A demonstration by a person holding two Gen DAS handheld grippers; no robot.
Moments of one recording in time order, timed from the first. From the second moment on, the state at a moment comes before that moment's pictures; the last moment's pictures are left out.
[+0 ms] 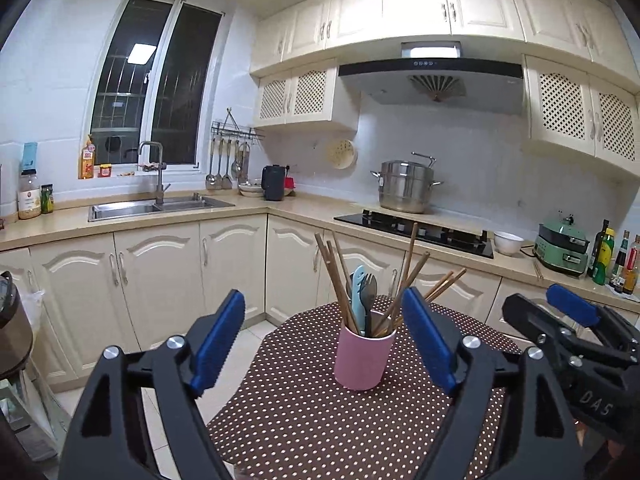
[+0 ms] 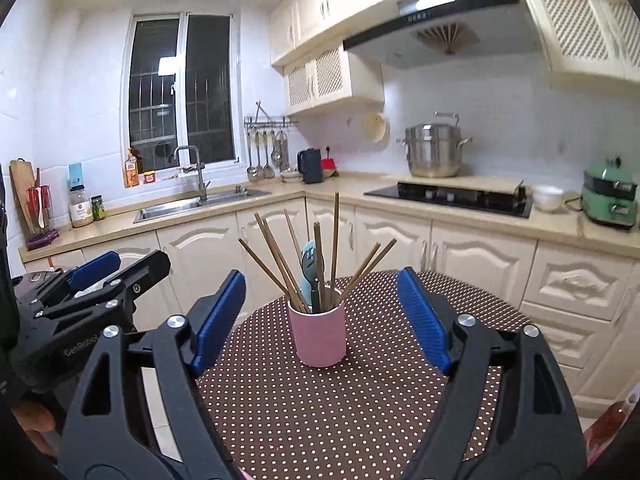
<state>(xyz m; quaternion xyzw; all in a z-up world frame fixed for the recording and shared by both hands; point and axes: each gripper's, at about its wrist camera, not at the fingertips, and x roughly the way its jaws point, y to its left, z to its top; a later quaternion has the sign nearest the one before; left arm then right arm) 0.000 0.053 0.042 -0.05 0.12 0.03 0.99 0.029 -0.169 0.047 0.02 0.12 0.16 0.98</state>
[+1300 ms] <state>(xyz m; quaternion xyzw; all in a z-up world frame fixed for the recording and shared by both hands) -0.059 0.058 0.063 -0.01 0.04 0.03 1.00 -0.035 -0.151 0.064 -0.02 0.05 0.11 0.99</state>
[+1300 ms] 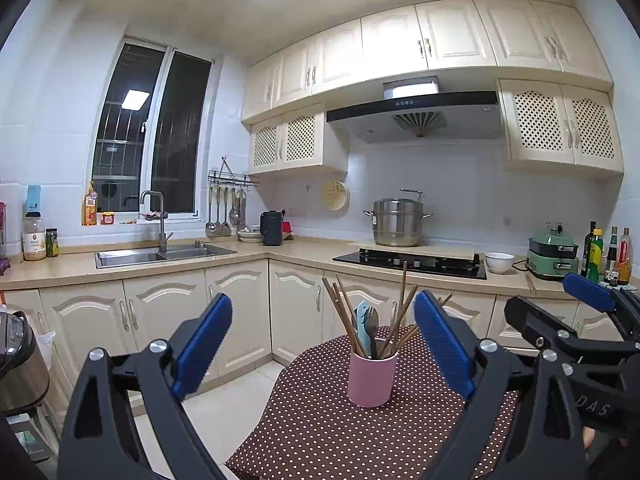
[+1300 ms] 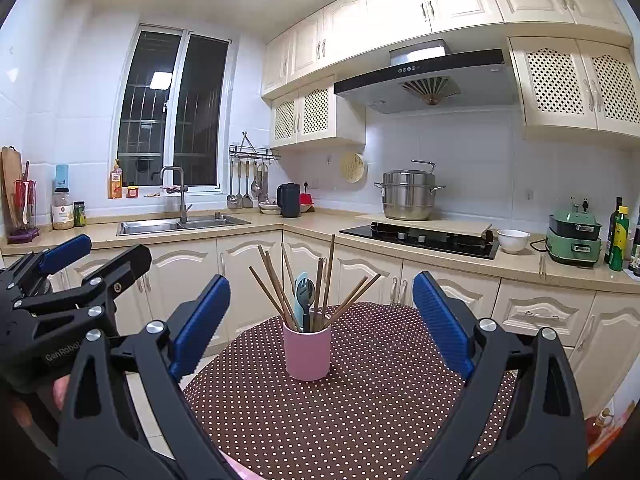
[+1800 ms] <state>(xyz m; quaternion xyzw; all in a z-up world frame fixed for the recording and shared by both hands) -0.054 0.053 0.061 0.00 0.04 0.03 1.00 -0.031 -0.155 0.061 -0.01 0.06 0.11 0.99</state>
